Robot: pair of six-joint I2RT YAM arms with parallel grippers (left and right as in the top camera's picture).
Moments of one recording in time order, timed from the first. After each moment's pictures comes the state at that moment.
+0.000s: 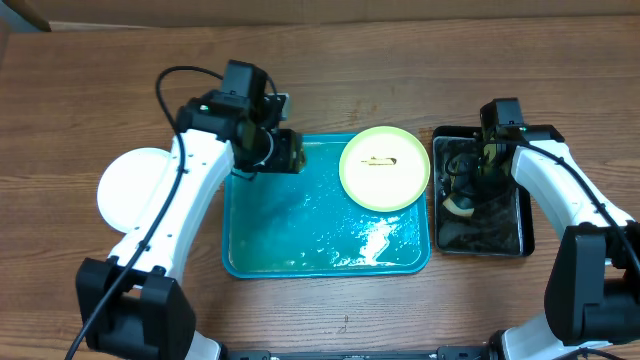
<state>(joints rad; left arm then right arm) -0.27 1.70 1.44 -1.01 0.29 -0.18 0.03 1.74 1.14 -0.90 -0.09 0.36</state>
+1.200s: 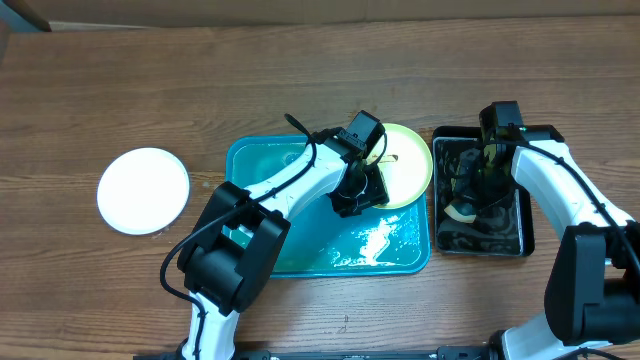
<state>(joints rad) -0.63 2.08 1.44 -0.76 0.35 -0.90 0.03 1.74 1.14 -0.94 -0.08 0.36</state>
